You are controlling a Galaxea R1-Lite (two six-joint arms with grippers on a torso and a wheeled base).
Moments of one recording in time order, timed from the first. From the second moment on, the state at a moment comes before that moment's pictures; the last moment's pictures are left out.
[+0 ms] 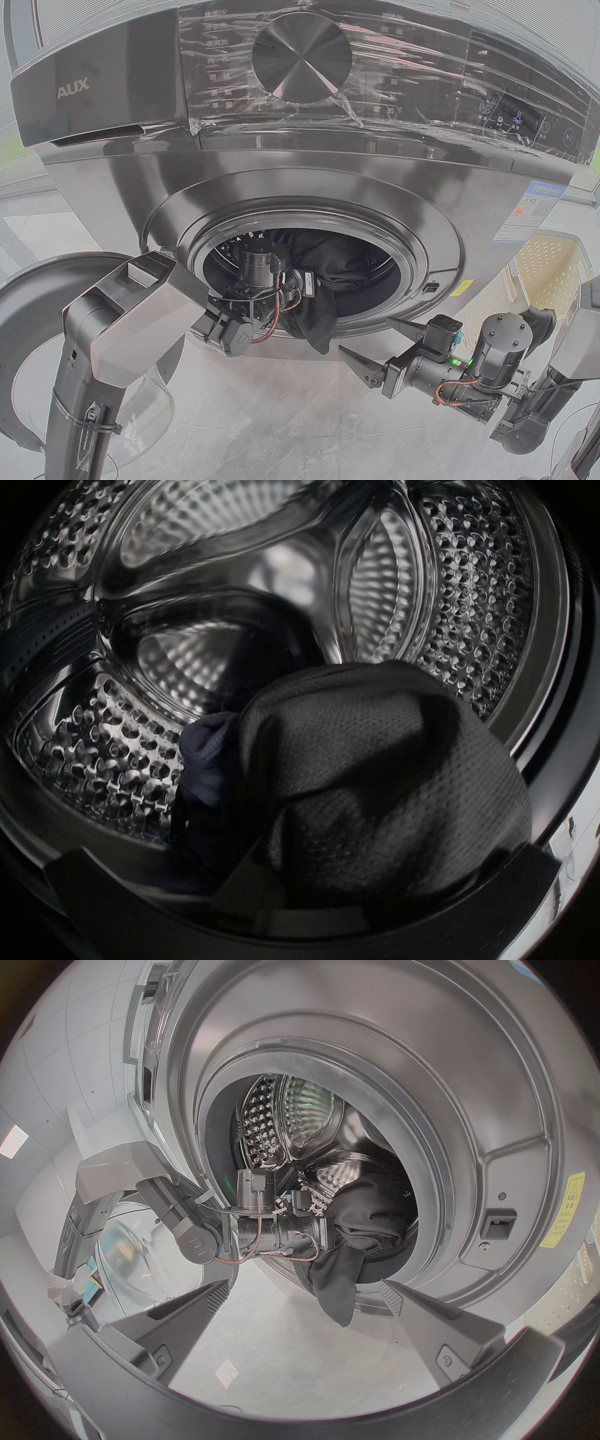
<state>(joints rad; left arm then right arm) -0.54 2.48 -1.45 -0.88 0.08 -0.15 0.73 1.96 -0.32 -1.55 -0.05 0.15</state>
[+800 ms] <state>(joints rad) -0.53 2.65 -1.99 -0.87 0.17 -0.22 0.74 1.95 -0.33 -1.55 -0.05 0.15</state>
